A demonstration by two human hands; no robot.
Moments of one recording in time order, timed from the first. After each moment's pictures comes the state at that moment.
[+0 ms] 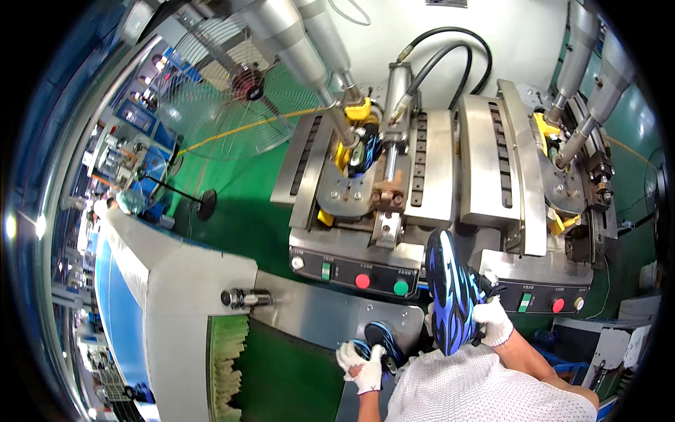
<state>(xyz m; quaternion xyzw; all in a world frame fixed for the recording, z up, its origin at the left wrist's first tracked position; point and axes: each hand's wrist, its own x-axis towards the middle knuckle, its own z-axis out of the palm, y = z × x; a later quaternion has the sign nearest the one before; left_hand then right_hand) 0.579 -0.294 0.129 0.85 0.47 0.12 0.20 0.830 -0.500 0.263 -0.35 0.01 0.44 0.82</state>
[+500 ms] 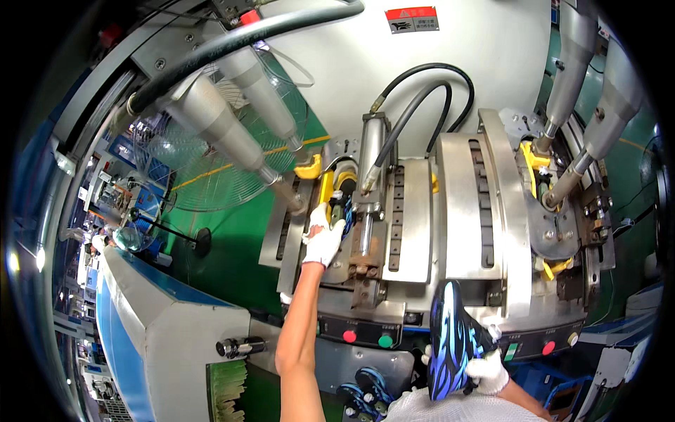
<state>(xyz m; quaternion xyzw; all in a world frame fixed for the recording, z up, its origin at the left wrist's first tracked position) 1.028 -0.069 0.224 0.94 0.12 0.18 0.27 0.866 -0.508 0.304 -0.30 0.03 0.40 0.86</state>
